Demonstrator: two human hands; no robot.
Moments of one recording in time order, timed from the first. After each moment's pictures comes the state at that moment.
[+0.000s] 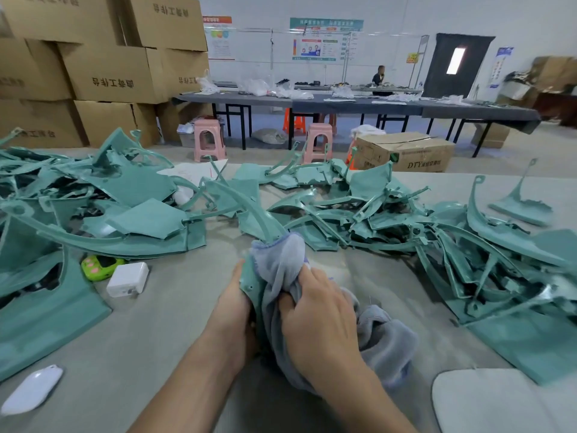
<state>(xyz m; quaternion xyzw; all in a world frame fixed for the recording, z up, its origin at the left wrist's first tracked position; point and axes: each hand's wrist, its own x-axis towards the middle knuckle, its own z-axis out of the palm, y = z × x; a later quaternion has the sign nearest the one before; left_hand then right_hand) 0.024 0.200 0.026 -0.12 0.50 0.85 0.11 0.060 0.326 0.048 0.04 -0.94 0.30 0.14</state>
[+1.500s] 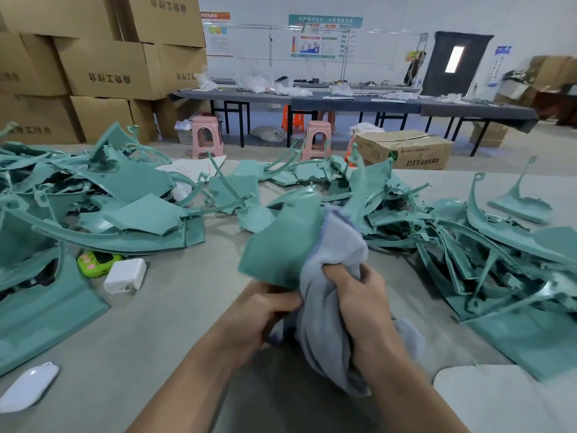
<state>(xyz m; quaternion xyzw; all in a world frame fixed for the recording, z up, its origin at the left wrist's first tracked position) 0.034 0.209 0.029 0.09 0.57 0.81 0.15 0.044 0.365 0.052 -0.13 -0.67 0.72 0.09</state>
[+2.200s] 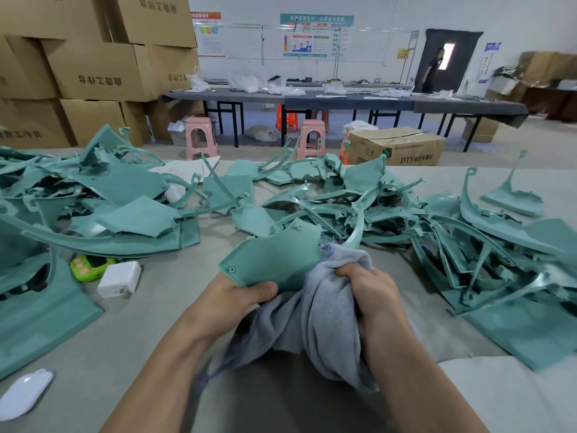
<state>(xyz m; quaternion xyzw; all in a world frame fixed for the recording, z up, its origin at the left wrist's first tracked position) 0.023 0.176 0.036 0.13 0.68 0.72 0.02 0.040 0.380 0.062 -0.21 -0.57 0.79 0.04</state>
